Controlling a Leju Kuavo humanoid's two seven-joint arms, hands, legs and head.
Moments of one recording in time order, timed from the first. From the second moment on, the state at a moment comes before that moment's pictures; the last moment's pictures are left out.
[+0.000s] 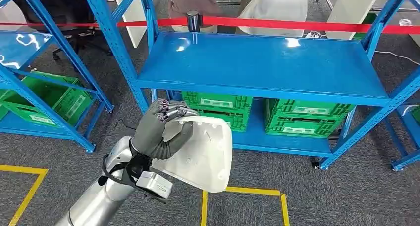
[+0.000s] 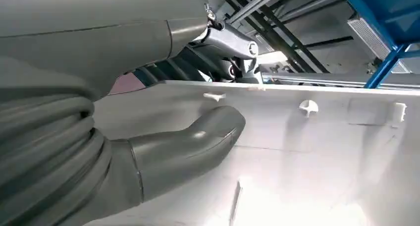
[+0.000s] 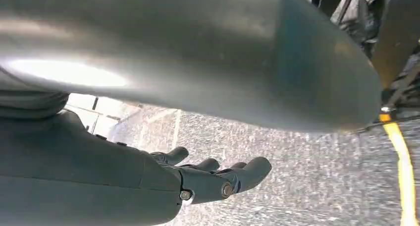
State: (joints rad) left arm -0.39 0.04 -0.62 -1.59 -0.44 0.20 -0.46; right arm -0.03 0.09 -0.83 -0.18 0.62 0.02 0.25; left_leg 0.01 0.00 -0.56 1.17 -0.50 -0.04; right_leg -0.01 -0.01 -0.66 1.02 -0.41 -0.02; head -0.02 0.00
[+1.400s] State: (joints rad) left arm -0.34 0.04 -0.59 -1.60 -0.46 0.21 -0.46; right arm -0.03 0.09 -0.83 -0.18 0.64 0.04 0.24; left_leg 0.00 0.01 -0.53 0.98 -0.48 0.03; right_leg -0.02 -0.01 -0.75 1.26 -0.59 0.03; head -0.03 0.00
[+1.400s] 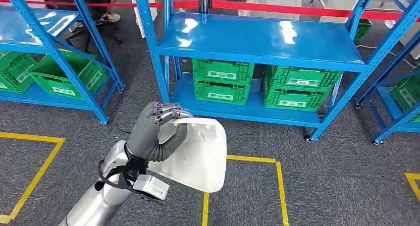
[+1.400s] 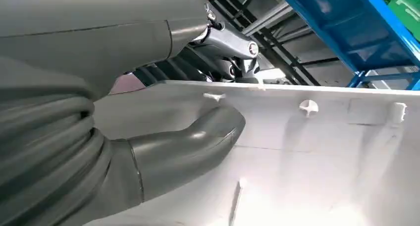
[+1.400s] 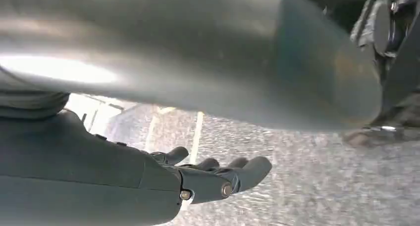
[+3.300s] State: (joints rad) left arm -0.37 0.05 -0.56 -1.58 -0.47 0.22 -0.46; right arm -0.04 0.10 -0.83 -0.17 0.65 0.05 0.24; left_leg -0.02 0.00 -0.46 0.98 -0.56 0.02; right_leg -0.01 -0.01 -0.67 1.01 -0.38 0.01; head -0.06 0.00
